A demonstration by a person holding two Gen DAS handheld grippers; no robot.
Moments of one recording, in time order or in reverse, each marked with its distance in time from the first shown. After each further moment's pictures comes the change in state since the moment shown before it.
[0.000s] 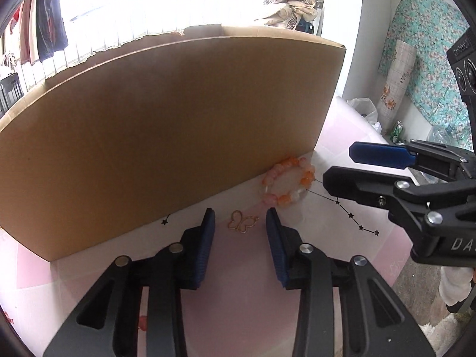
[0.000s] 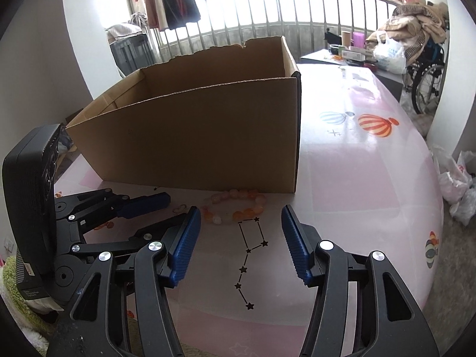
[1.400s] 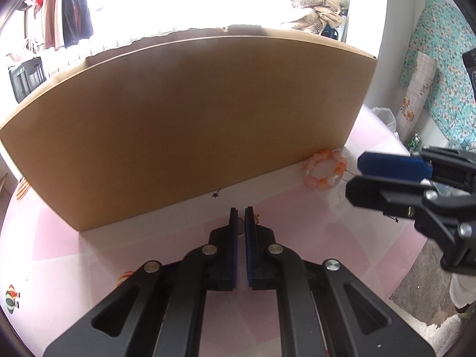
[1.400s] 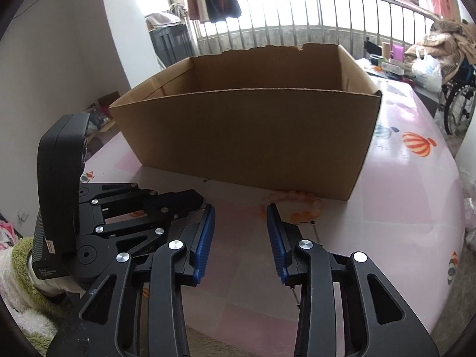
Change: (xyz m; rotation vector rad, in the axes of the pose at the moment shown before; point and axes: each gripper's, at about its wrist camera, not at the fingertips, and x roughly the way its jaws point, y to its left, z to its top) left arm -0.019 0.031 -0.027 -0.089 -0.009 0.078; right arm 0.004 0.033 -0.002 -0.130 0.026 0.176
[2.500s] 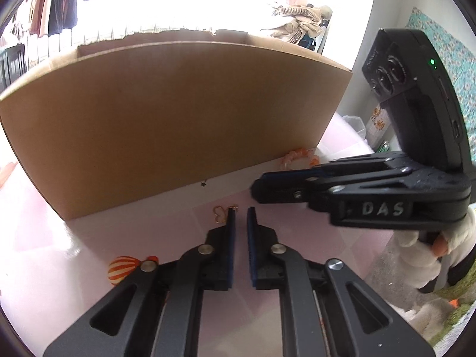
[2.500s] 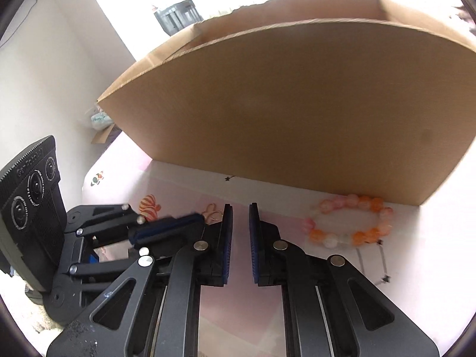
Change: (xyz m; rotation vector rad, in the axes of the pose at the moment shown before) left arm -0.016 0.013 -0.006 0.006 -0.021 -0.164; right arm 0.047 -0.011 0.017 0.098 0.154 0.141
